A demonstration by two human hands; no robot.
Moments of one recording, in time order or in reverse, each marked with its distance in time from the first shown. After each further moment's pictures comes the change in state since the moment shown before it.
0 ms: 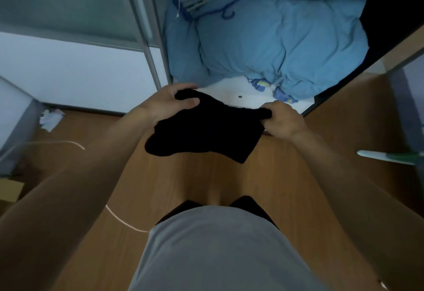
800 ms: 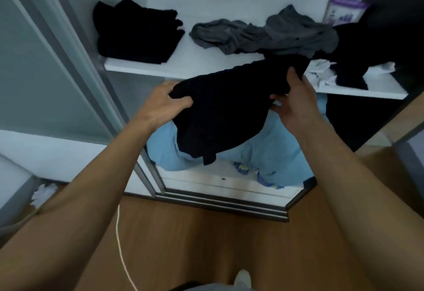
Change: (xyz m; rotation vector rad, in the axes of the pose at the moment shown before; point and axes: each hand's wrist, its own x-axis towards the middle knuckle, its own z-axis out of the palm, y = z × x) left_hand 0.180 0.273 0.024 0.047 0.491 0.267; right_hand 0.190 0.060 -0.283 1.605 0.319 -0.094
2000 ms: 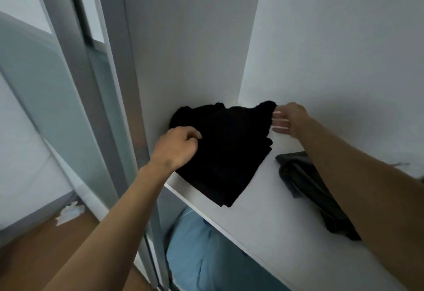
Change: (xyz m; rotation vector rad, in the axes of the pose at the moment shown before) left_hand 0.277 -0.037 -0.179 0.370 0.413 -0.181; right_hand 0.405 0.006 0.394 -0.623 -0.426 0.164
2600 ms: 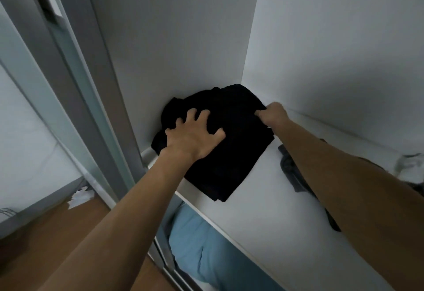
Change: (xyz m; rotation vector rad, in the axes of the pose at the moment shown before) left_hand 0.027 0.025 0.051 0.445 -0.074 -0.110; right_hand 0.035 0.046 0.039 -0.645 -0.003 -0.187
